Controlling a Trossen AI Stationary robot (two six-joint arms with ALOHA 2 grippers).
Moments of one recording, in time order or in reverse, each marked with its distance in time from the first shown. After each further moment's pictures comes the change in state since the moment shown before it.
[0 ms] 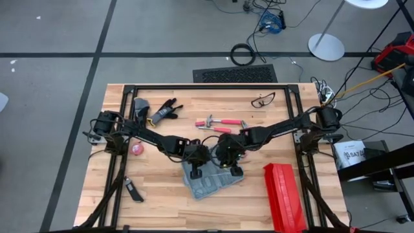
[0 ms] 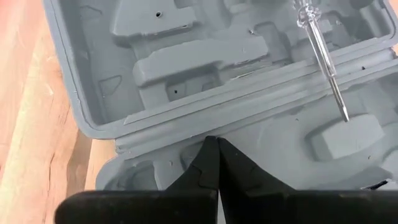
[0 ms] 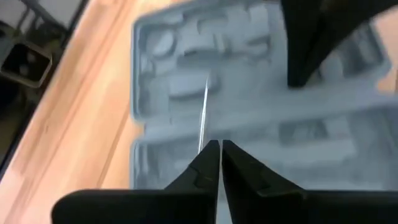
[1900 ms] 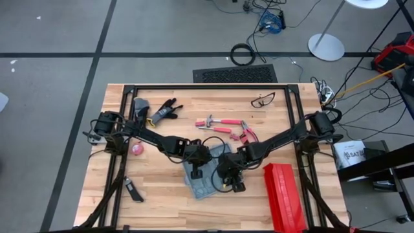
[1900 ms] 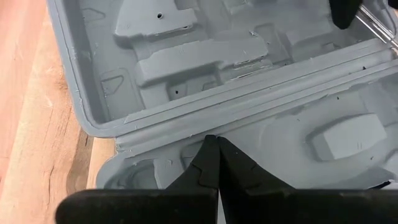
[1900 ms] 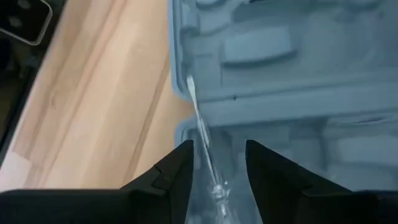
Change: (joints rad) left arm -0.002 0.000 -0.001 0.032 -0.005 0.024; right arm 0.171 0.099 0.031 -0.017 0.099 0.112
